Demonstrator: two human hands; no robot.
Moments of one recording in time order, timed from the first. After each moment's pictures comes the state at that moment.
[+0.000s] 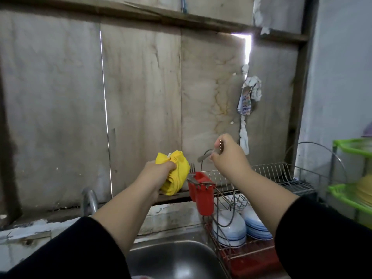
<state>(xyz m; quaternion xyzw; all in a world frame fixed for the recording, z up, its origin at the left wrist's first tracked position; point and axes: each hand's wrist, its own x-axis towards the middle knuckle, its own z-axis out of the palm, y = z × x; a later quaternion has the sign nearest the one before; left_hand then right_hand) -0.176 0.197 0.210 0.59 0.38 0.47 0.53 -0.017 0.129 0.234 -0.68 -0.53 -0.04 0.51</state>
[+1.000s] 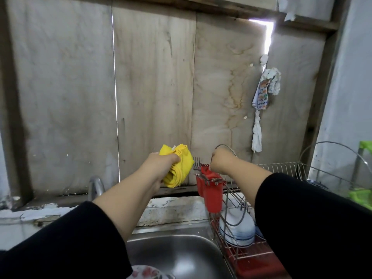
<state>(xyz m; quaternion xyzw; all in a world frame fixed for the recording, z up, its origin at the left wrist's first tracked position) -0.183 0.215 0.210 0.59 0.40 0.46 0.53 -0.022 0.186 0.234 -0.81 -0.58 -0.06 0.09</state>
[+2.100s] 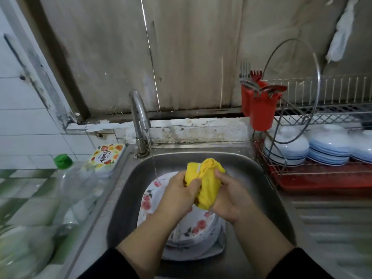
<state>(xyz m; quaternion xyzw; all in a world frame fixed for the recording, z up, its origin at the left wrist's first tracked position) -0.247 0.126 0.013 0.63 0.54 0.34 0.43 -0.115 0.121 -0.009 -0.31 -0.10 0.78 0.53</state>
